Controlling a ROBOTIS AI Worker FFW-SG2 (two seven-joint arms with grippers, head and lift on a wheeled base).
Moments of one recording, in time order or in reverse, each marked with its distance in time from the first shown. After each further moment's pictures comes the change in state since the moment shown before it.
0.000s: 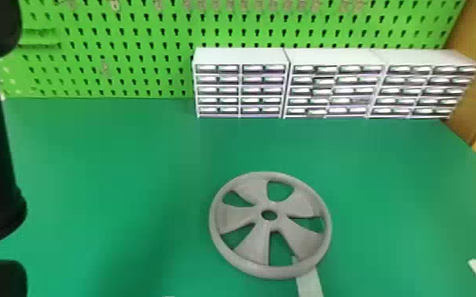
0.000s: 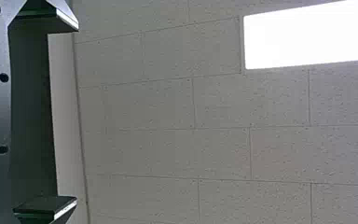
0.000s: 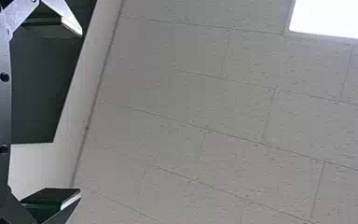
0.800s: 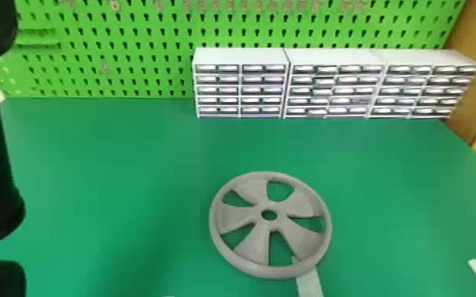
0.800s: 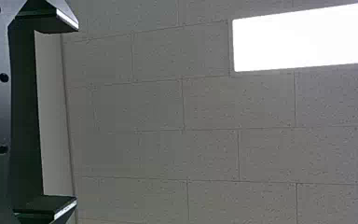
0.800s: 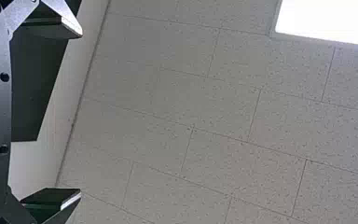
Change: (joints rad) left arm 0.001 0.004 -0.007 -0.017 0.002 -0.022 0.012; right arm -0.002 -0.002 0.018 -0.019 0.018 -0.010 -0.025
